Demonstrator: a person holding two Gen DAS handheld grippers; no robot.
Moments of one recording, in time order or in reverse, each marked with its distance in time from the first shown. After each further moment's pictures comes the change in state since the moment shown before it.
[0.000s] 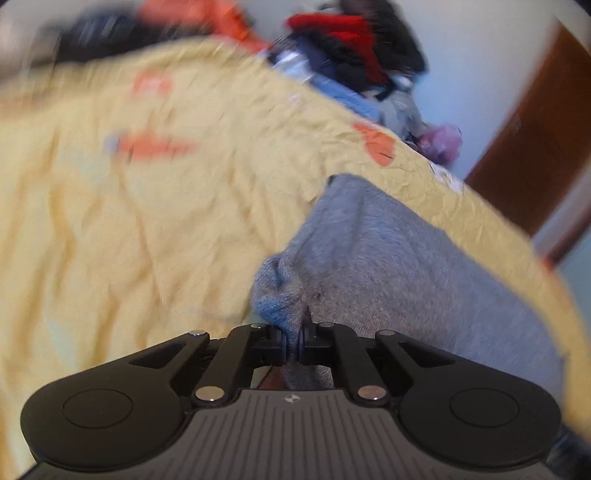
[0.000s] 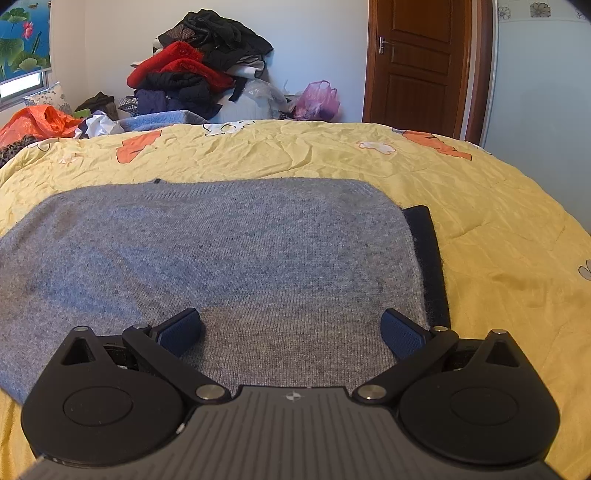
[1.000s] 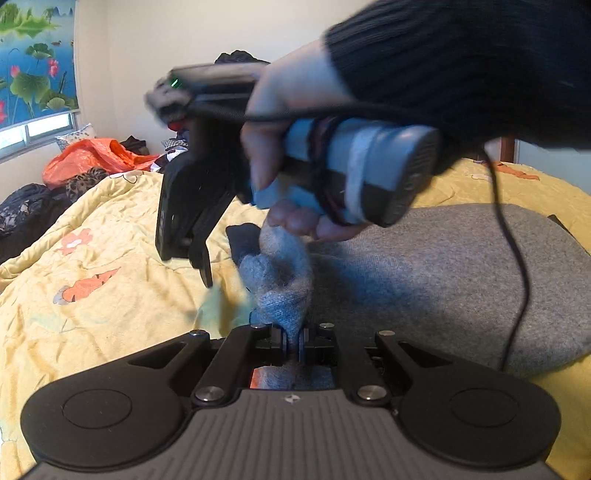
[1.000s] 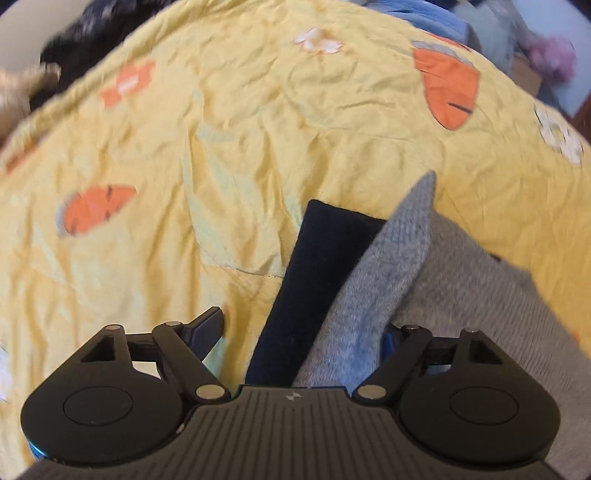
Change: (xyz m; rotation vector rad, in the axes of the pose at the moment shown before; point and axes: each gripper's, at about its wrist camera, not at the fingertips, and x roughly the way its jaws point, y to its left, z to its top) left arm -0.013 -0.050 -0.041 0.423 -0.192 -0.064; right arm 0.107 0.306 0.127 -0.498 0.542 0.402
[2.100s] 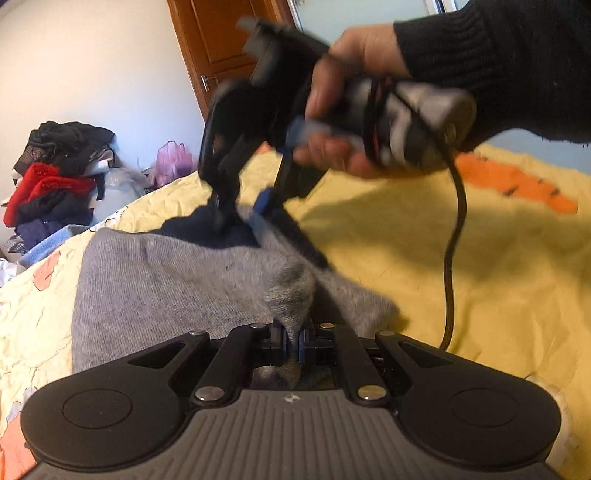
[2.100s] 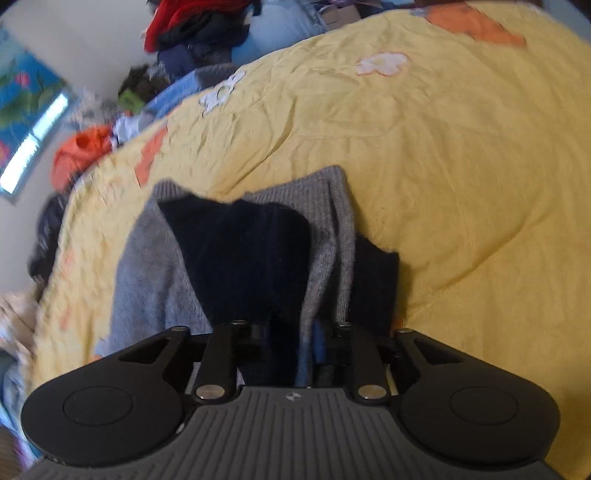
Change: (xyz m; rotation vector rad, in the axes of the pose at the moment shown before) left arm -0.037 -0.254 -0.011 0.445 -0.033 -0.395; right arm -0.108 -0.345 -0.276 0.723 -0.290 0.258
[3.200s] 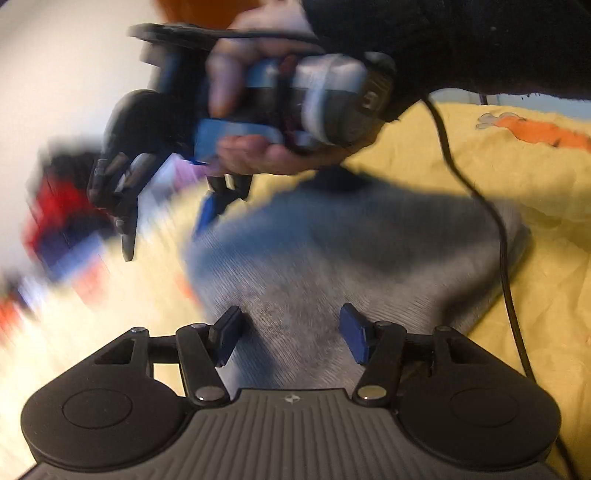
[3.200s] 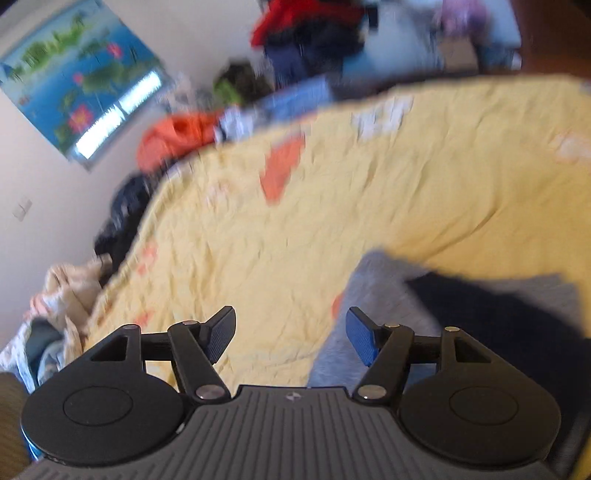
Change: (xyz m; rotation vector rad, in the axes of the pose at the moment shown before) left arm 0.009 0.089 -0.038 0.038 0.014 0.039; right arm 0.082 0.140 0.043 -0.241 0.050 0.160
